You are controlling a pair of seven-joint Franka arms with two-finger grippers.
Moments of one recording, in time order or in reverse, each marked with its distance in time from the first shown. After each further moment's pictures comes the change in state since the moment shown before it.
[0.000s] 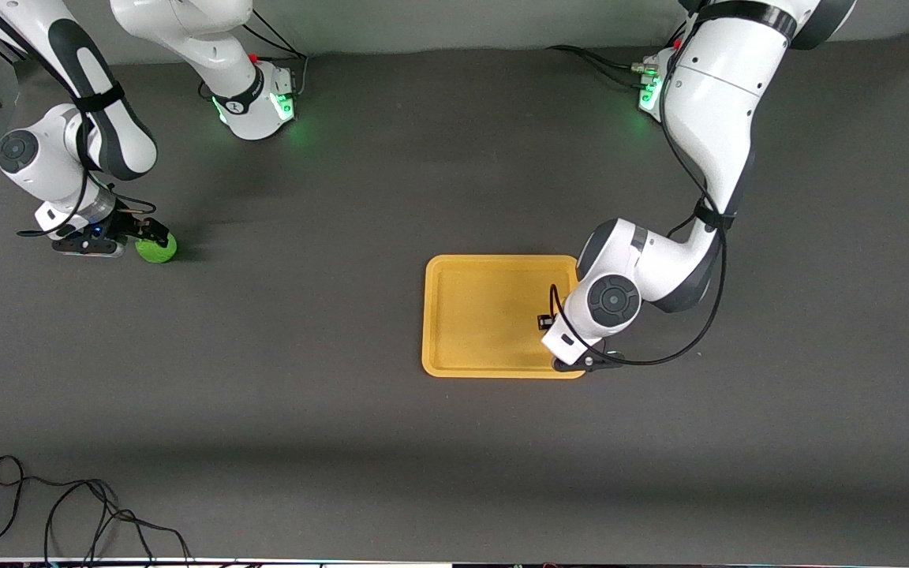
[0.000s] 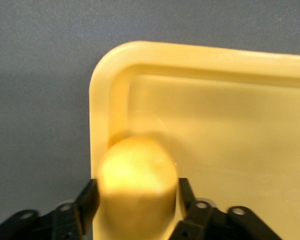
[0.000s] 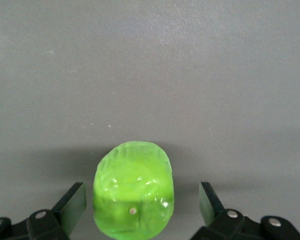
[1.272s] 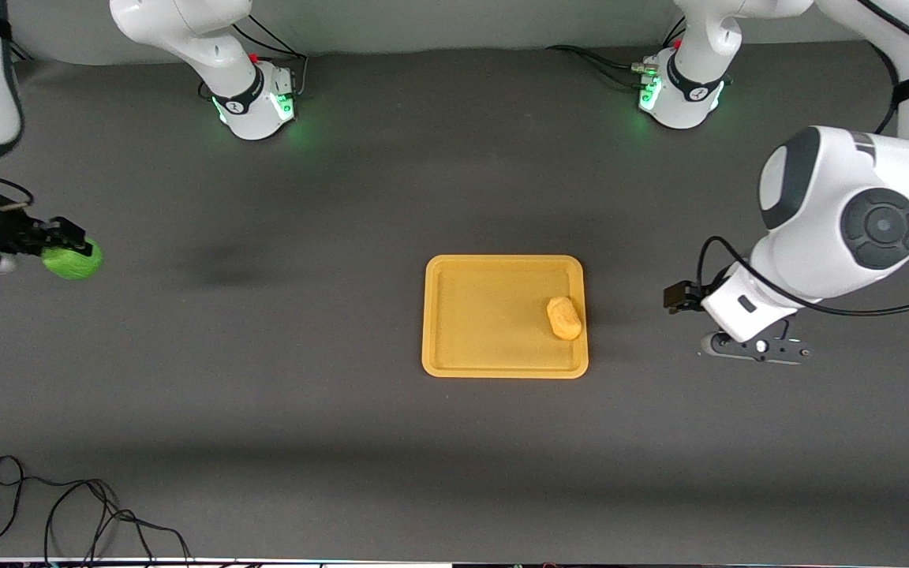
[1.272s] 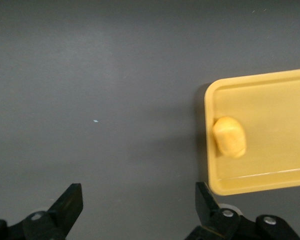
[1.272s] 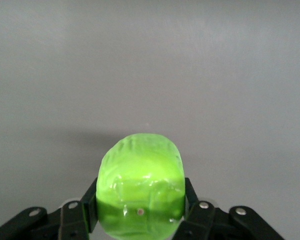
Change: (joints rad) left arm 0.238 -0.401 0.056 0.020 0.017 -0.339 0.487; right arm 0.214 -0.148 0.009 0.734 0.071 -0.924 -0.026
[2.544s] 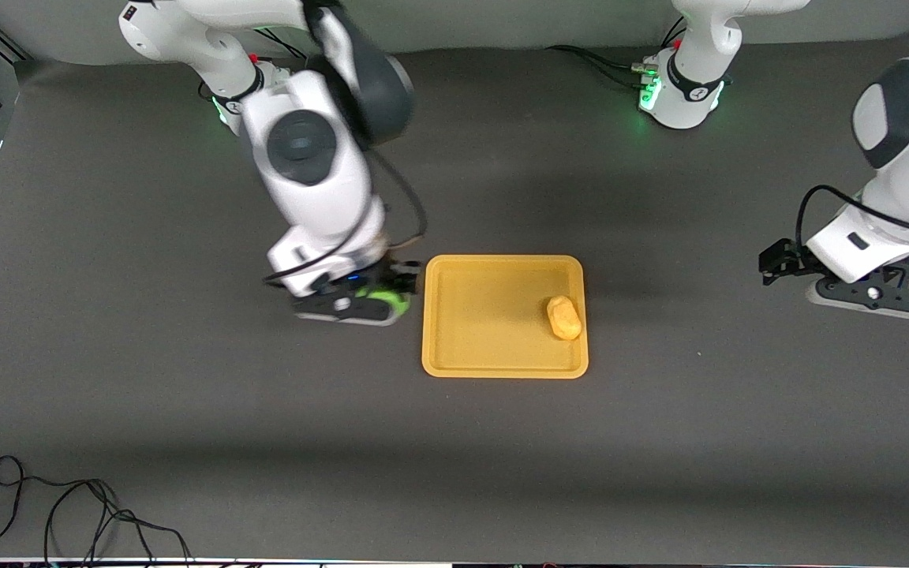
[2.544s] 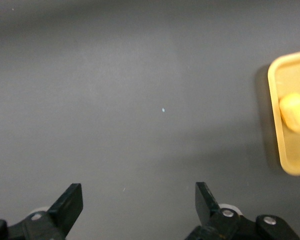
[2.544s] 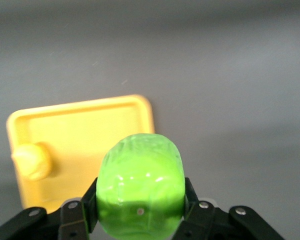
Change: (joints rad) left arm 0.147 -0.242 0.009 -0.218 0.091 0.061 0.214; right arm 0.611 0.727 0.137 0.891 0.271 -0.146 1.079
